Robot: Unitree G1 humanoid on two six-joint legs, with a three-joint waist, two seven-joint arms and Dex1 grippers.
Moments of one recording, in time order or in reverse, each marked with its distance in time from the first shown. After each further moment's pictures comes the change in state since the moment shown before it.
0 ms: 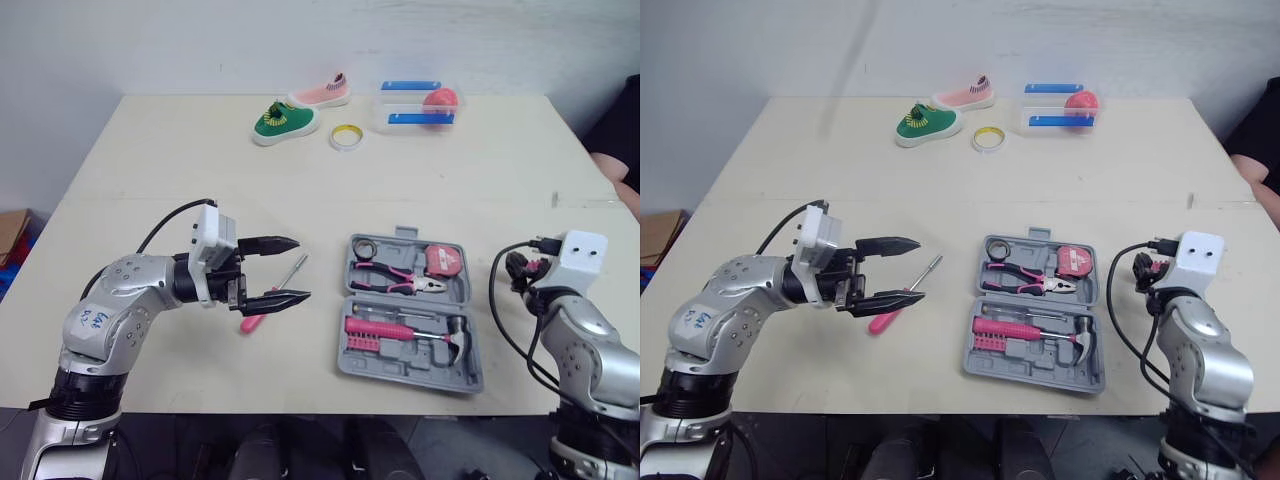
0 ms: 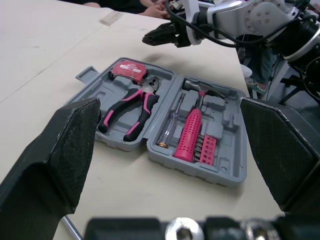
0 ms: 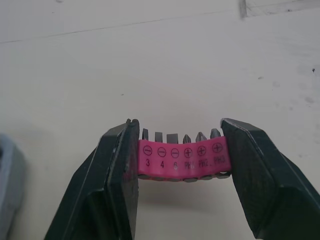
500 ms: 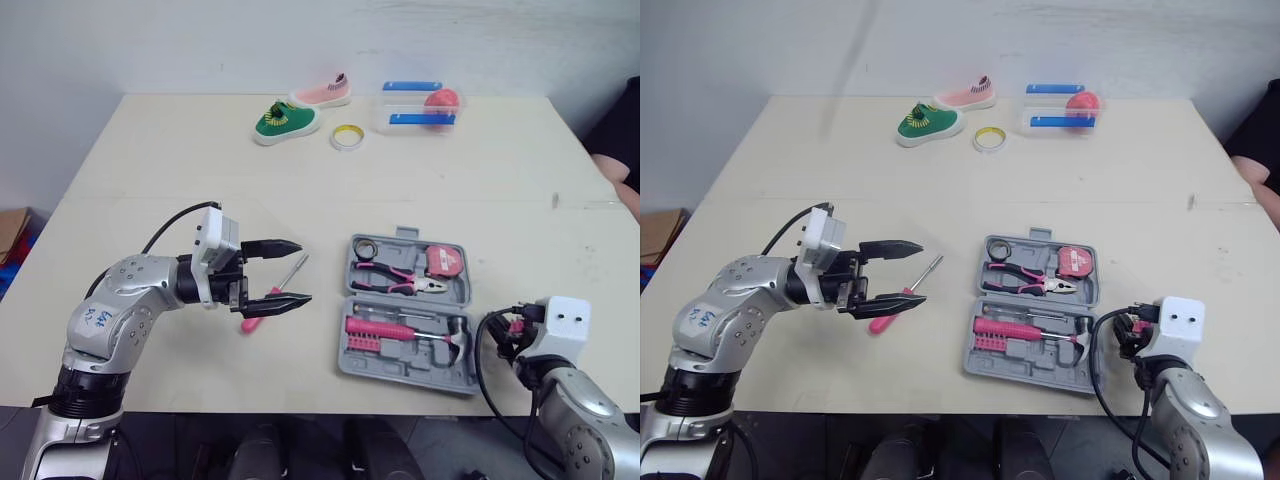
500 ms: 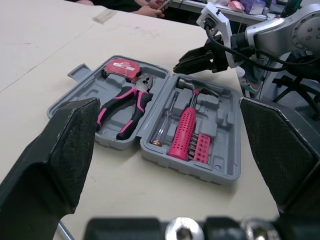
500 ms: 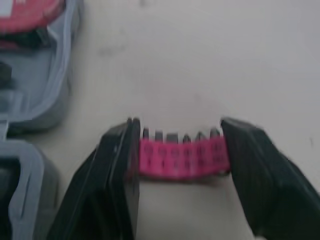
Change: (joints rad) left arm -0.006 -0.001 -0.011 0.011 0.000 -0.001 -0.013; right arm 0.353 0.135 0.013 -0.300 0.040 0.045 0.040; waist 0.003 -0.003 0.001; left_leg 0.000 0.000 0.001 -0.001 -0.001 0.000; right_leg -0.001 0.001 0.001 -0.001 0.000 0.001
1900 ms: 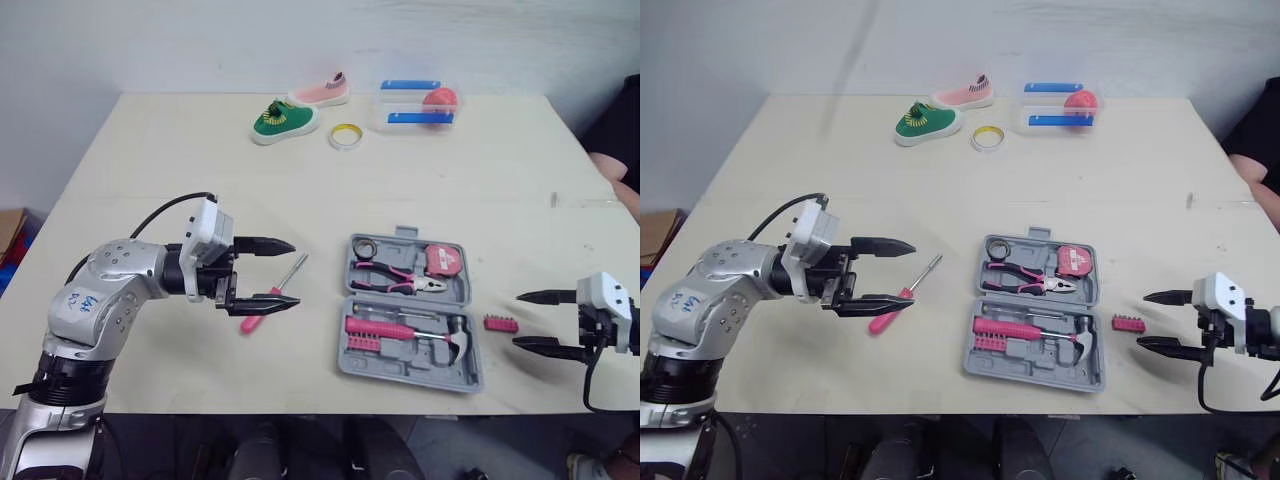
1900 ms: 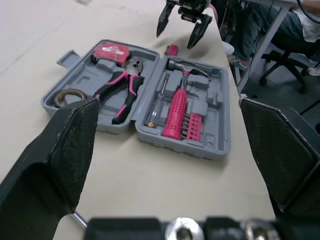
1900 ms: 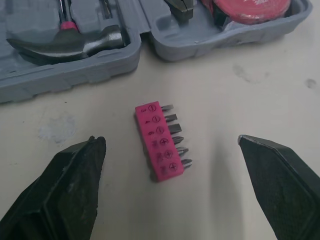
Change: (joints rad) left arm -0.054 0.104 0.000 0.004 -0.005 0.048 -0.095; right arm -0.561 -0.761 0.424 1.527 -0.031 -1.292 1.534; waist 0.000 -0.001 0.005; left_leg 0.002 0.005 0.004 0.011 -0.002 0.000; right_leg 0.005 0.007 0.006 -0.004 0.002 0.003
